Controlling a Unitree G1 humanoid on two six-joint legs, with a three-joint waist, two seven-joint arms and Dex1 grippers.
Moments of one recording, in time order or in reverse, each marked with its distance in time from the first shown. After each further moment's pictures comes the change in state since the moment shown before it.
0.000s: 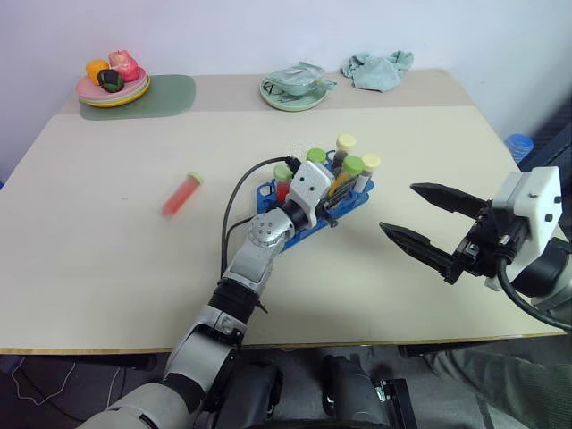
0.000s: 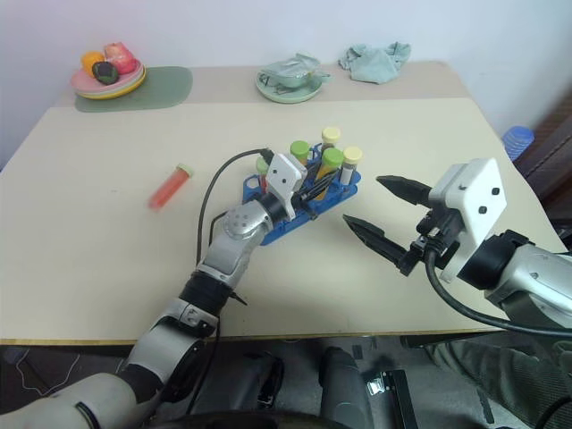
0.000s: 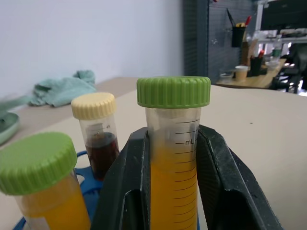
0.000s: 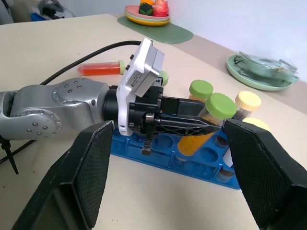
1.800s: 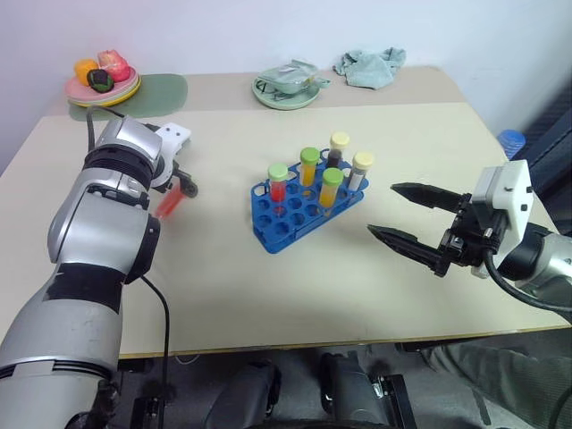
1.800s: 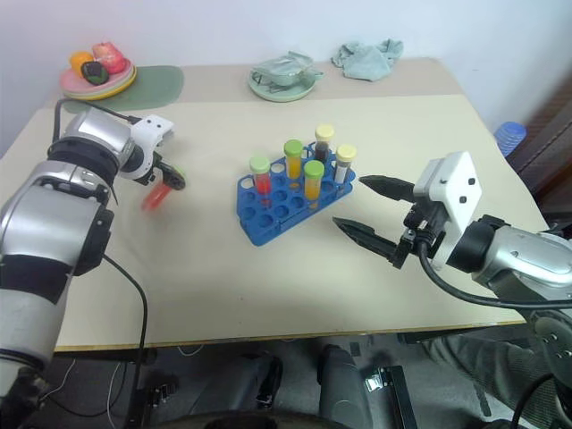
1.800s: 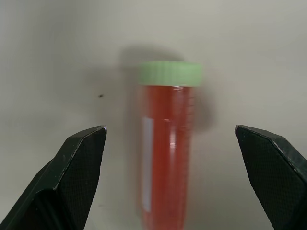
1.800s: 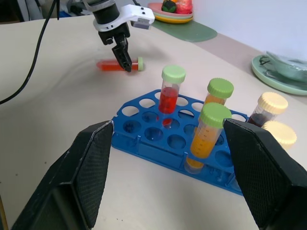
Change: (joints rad) left arm -0.773 0.581 -0.141 0.902 0.261 0.939 -0.267; right arm -0.116 0.015 0.142 0.112 -0.116 -0.039 0.170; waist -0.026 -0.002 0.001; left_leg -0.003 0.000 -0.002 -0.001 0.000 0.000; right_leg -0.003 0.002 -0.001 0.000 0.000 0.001
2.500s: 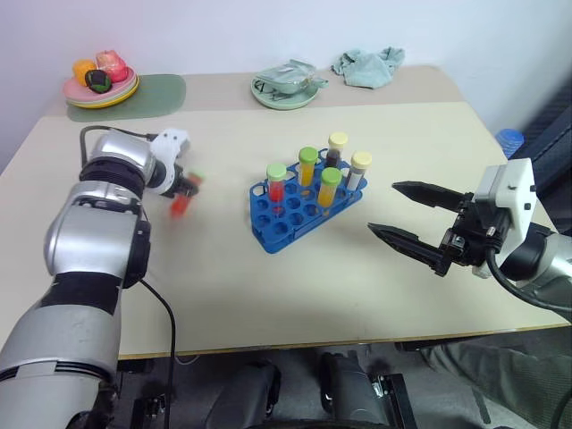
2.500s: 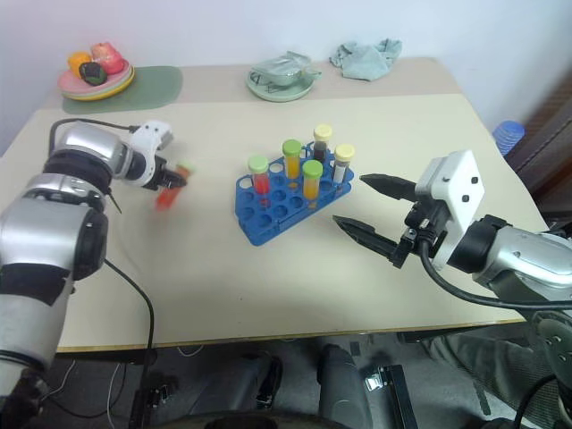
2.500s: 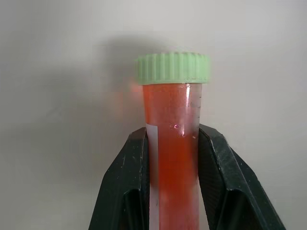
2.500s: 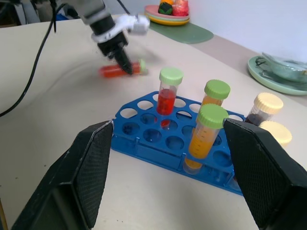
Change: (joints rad) left arm 0.186 0.075 0.259 -0.294 -0.152 -0.139 -0.223; right arm -0.002 -0.008 -0.004 0.005 0.020 0.001 -0.012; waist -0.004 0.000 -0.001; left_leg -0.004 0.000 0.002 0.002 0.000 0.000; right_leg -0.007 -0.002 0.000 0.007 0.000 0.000
